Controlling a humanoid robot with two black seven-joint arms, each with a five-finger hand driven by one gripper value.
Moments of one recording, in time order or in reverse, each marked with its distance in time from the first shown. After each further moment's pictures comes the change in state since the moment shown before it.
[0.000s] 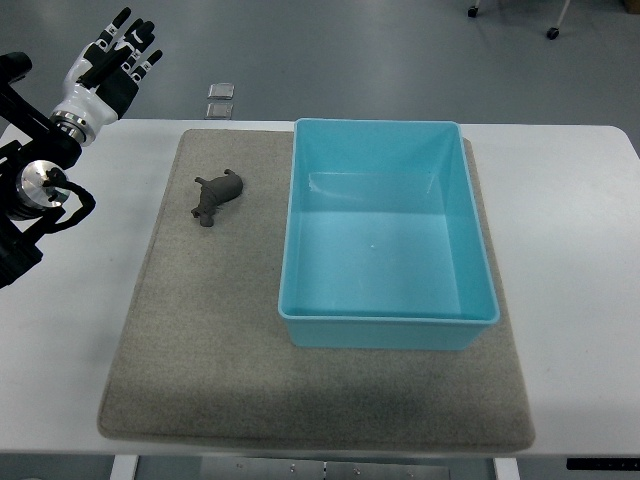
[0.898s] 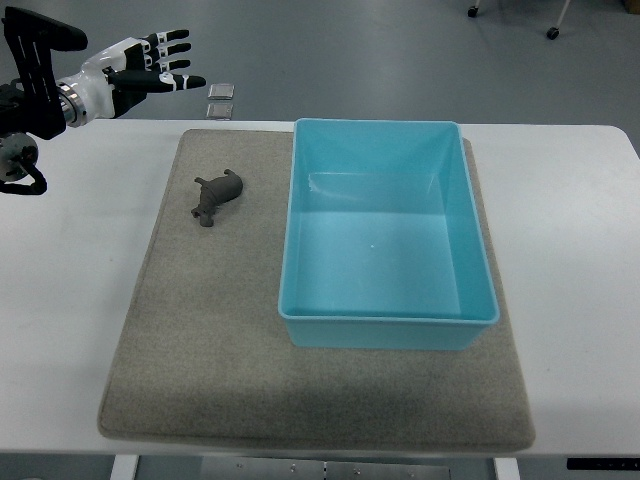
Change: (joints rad) left arm -0.320 0.156 0.721 -0.144 0.141 0.006 -0.001; right arm 0.000 0.000 0.000 0.000 0.000 0.000 0.000
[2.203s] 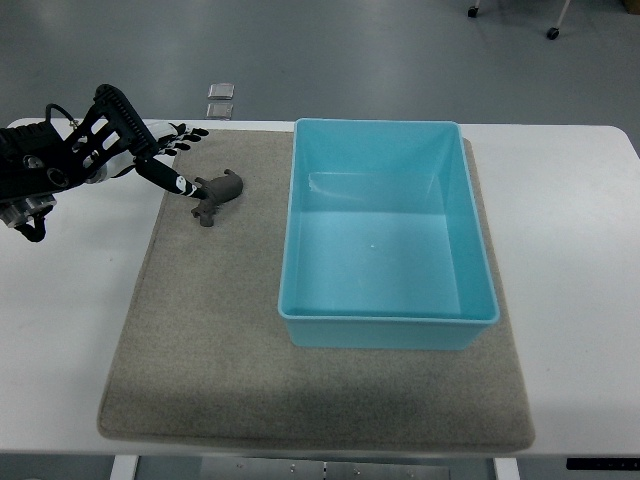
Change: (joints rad) left arm -0.070 0.060 0.216 -0.318 0.461 0.359 0.133; right arm 0.000 0.000 0.000 0.000 0.000 0.000 0.000
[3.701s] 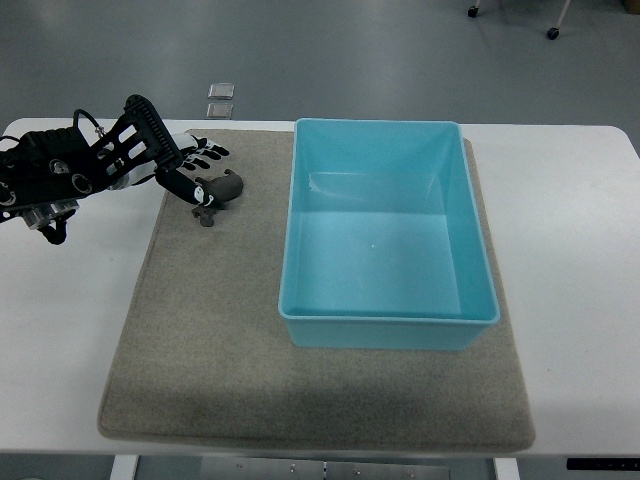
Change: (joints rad) left arm -0.008 -0.050 0.003 -0.010 0.037 0.006 0.058; right arm 0.000 0.000 0.000 0.000 0.000 0.000 0.000
